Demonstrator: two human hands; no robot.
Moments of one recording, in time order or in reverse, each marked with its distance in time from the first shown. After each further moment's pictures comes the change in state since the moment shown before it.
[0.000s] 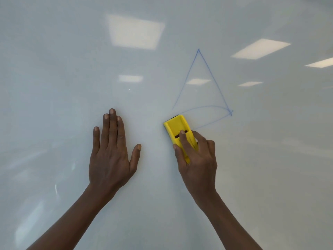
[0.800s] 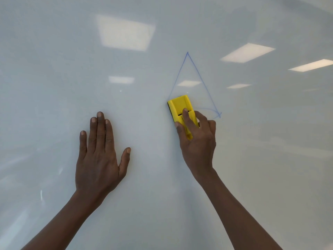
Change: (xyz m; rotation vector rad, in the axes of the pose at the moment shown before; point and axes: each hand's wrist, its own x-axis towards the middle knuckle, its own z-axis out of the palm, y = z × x) left_hand -0.002 0.001 -0.001 -0.026 0.002 0.000; right_hand 0.056 0.021 -0.001 -0.008 0.032 0.107
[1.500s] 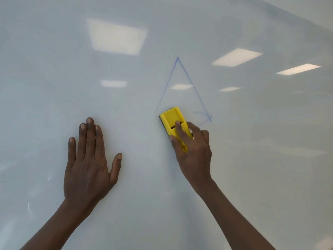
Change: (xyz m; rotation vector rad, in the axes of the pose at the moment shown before) left_hand -0.003 -0.002 0.005 -0.024 0.030 0.010; right_hand -0.017 0.020 -0.008 -0.006 -0.041 -0.071
